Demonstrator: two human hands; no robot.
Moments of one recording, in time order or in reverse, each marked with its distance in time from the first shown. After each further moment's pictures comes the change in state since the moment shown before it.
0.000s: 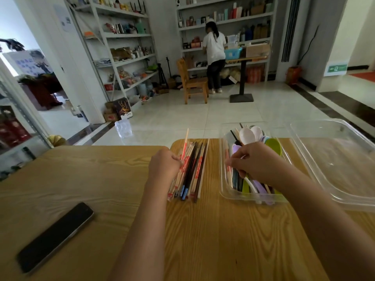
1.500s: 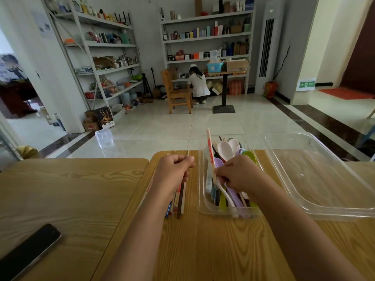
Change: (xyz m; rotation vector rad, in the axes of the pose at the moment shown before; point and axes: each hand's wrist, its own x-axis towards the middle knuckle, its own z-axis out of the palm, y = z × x) left_hand -0.025 0.056 0.020 -0.581 -0.150 0.056; right_hand 0.001 -0.002 -0.012 0.121 0.038 0.249
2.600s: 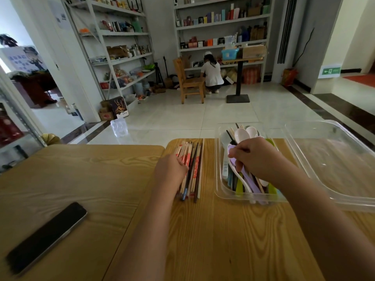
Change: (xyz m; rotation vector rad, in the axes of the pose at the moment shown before) left_hand 0.022 -0.055 -0.025 0.701 0.167 -0.031; right_hand -0.004 -0.002 0.000 -0.105 0.016 -0.198
